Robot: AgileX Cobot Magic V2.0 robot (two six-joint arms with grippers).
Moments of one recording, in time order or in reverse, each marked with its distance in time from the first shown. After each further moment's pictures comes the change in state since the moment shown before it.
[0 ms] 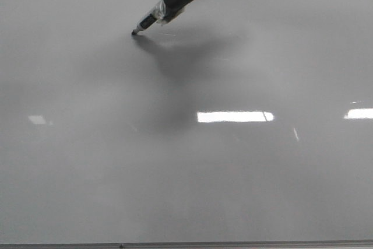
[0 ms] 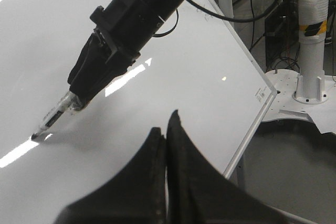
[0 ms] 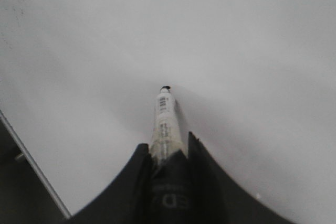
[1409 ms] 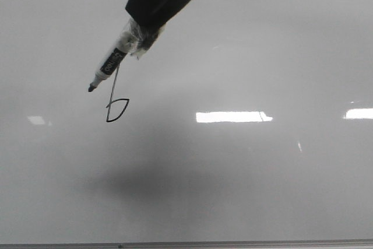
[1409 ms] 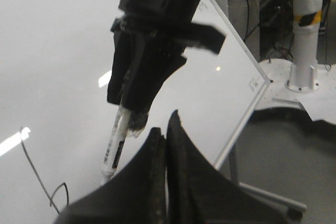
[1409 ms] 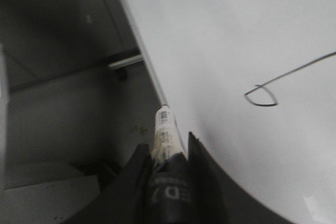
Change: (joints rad) left arm 0.000 0.051 -0.037 0.000 0.079 0.000; right arm 0.067 -0.143 0.010 0.011 0.479 -0.188
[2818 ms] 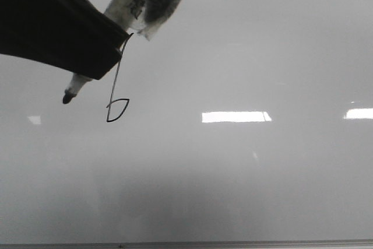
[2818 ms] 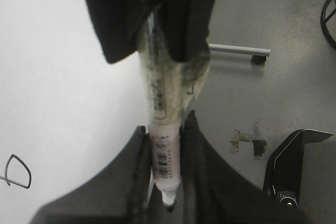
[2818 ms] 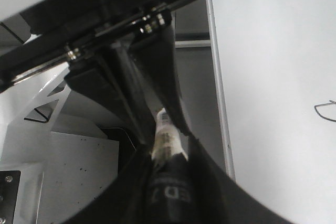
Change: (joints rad) left arm 0.000 0.518 -0.379 0.153 0.386 0.043; right arm 0.071 -0.136 0.007 -0.040 0.184 -0.077
